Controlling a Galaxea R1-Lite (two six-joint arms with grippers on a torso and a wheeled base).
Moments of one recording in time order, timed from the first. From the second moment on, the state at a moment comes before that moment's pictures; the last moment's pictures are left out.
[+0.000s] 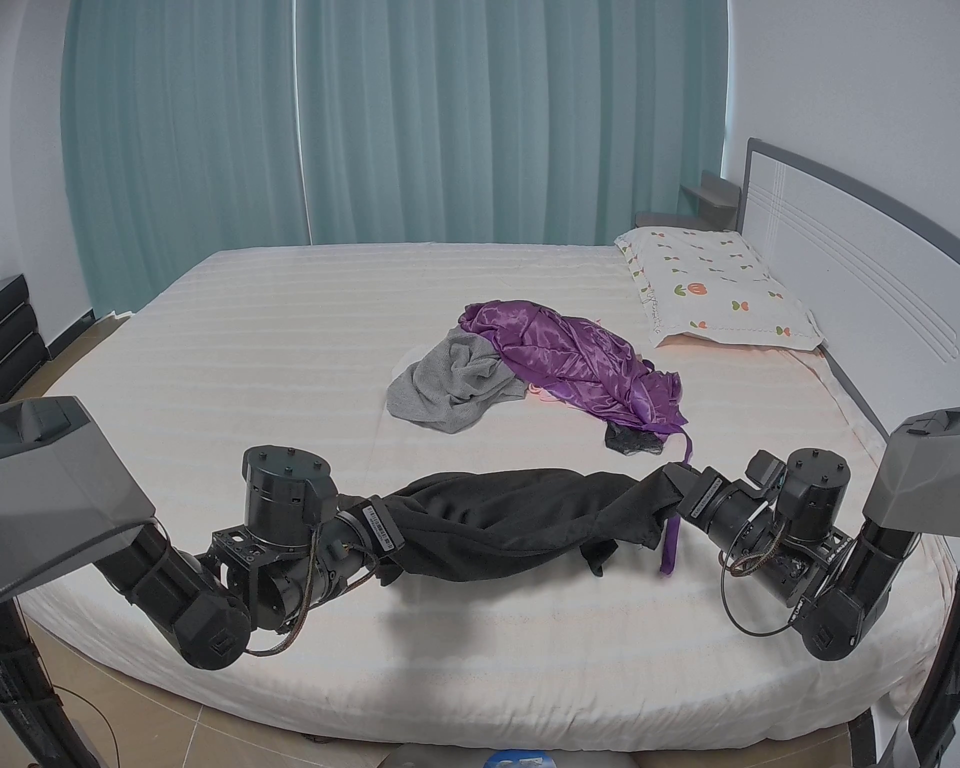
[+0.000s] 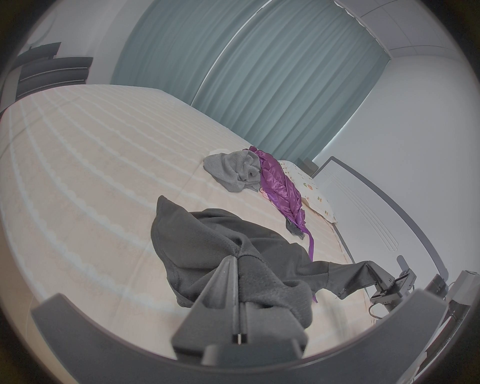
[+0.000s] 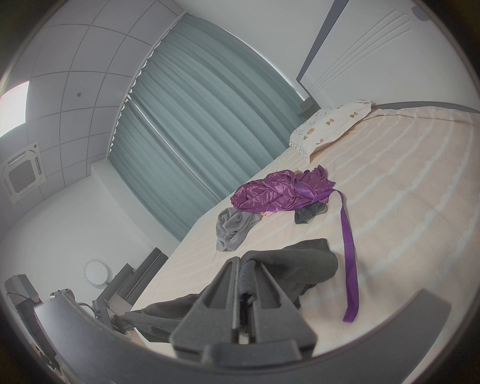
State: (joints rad) left arm -0.52 1.98 -0.60 -0.93 0.18 -0.75; right arm 0.41 2.10 -0.41 -1.55 -0.07 0.71
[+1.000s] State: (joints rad) left arm -0.52 1.99 -0.56 -1.09 0.18 -0.75; right arm 0.43 2.06 -0.40 -1.55 -0.07 0.72
